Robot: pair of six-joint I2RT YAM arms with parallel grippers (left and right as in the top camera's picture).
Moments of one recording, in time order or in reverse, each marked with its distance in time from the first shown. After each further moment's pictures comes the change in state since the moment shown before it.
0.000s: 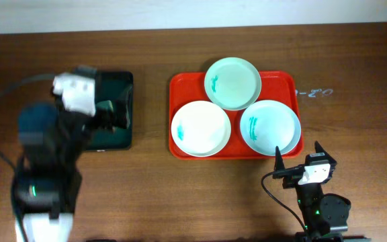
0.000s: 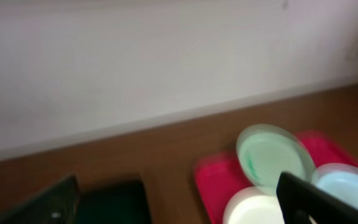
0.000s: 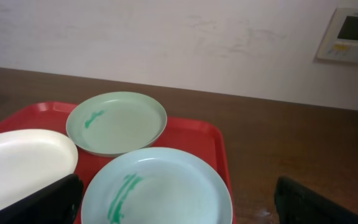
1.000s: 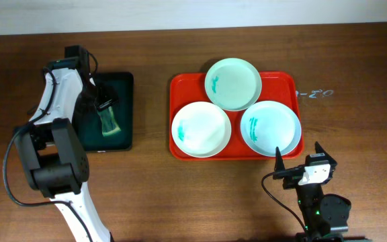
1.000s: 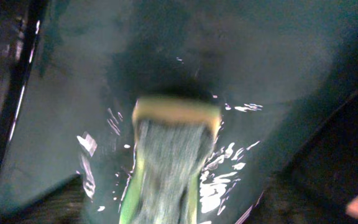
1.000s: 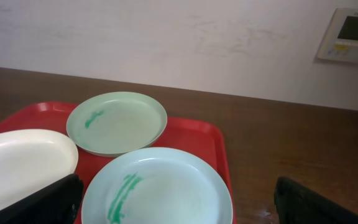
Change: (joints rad) left arm 0.150 1.154 0.621 -0.666 -0.223 -0.461; right arm 0.001 0.000 0.000 0.000 0.000 0.000
